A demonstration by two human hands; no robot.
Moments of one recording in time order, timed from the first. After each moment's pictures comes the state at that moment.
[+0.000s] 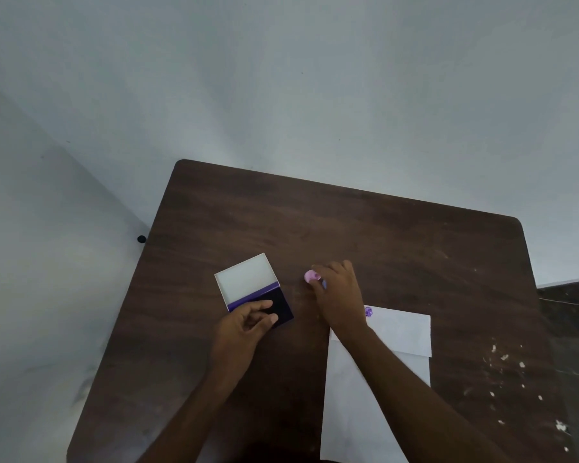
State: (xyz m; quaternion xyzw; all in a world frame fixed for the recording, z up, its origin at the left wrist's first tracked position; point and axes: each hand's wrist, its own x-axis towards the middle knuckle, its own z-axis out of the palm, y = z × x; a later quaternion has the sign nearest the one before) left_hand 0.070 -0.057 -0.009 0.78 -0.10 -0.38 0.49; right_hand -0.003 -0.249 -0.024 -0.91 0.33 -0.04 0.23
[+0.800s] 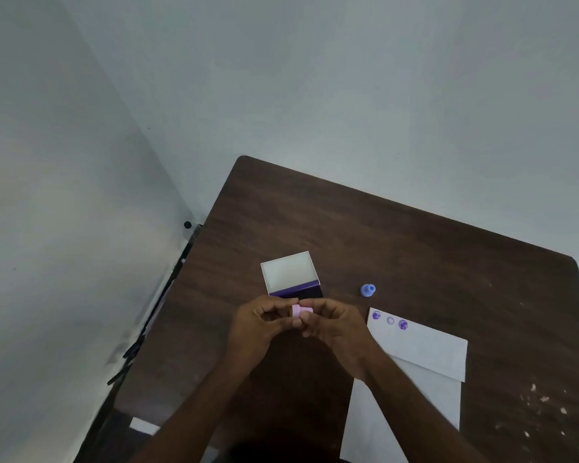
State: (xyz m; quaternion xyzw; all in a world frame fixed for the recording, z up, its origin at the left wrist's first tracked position) left_hand 0.080 -0.019 0.007 0.77 -0.12 -0.32 0.54; right_hand -0.005 -0.167 0.012 -0.58 0.37 0.08 0.72
